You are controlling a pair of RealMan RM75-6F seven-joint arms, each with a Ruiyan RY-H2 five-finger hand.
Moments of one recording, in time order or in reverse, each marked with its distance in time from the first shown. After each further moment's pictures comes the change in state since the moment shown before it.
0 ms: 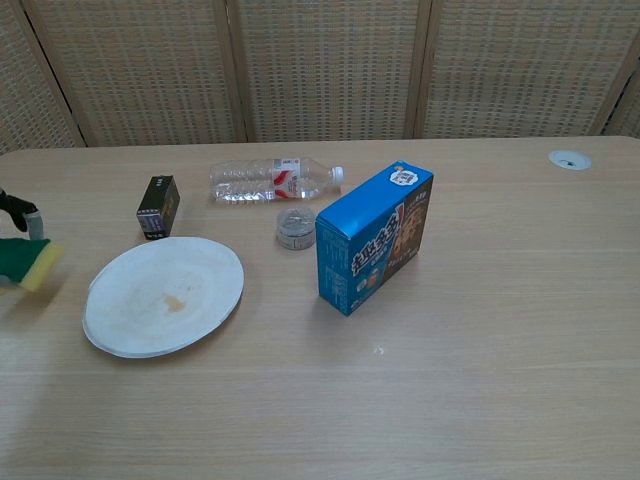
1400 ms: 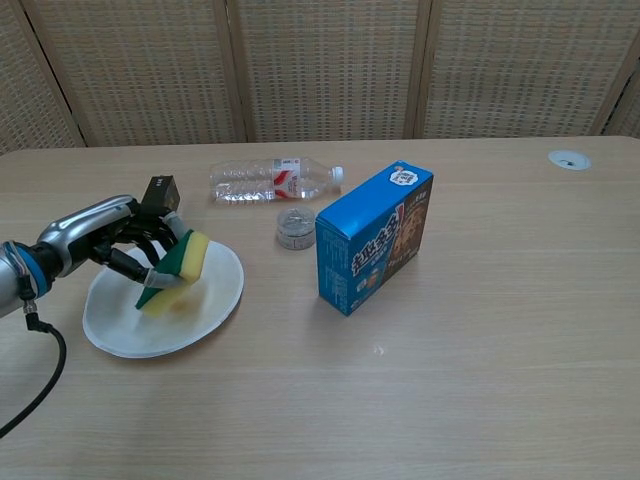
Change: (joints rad) left arm -0.091 -0.136 -0.133 -0.372 -0.153 -0.048 -0.152; right arm -0.009 0.014 -0.001 -0.012 -0.014 0.022 0.023
